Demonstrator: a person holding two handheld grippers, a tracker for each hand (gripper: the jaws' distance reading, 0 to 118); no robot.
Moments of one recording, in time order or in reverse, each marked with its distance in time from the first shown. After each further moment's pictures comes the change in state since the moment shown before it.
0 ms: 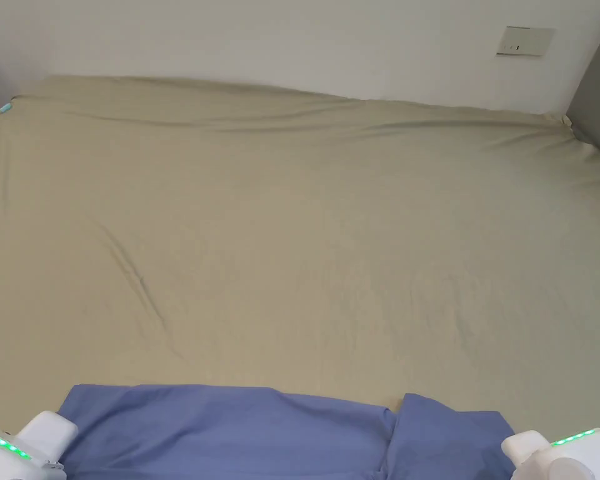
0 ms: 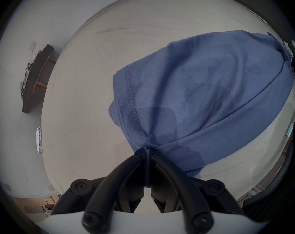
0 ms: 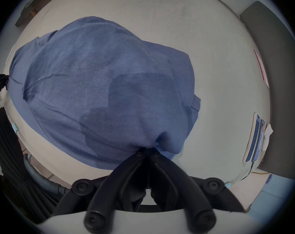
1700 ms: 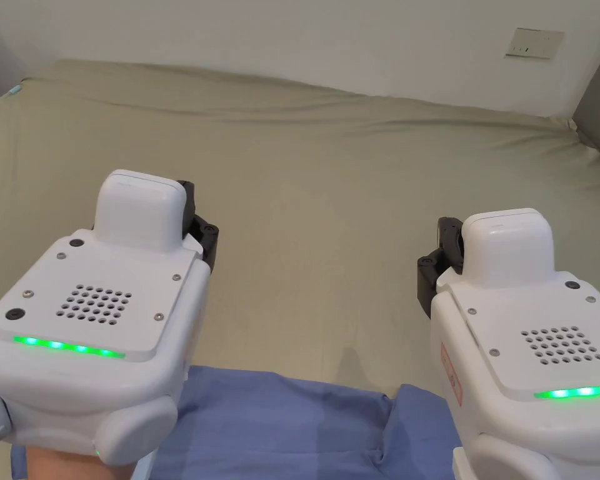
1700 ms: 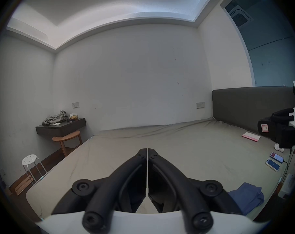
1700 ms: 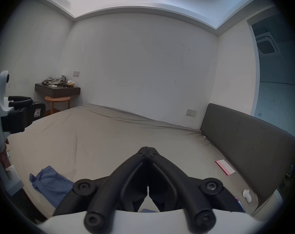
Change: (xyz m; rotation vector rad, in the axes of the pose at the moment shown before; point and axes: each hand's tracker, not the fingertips) left arm 0.081 0.089 0.251 1.135 0.102 0.363; right arm -0.159 0.025 0.259 1.269 -0.245 -0.094
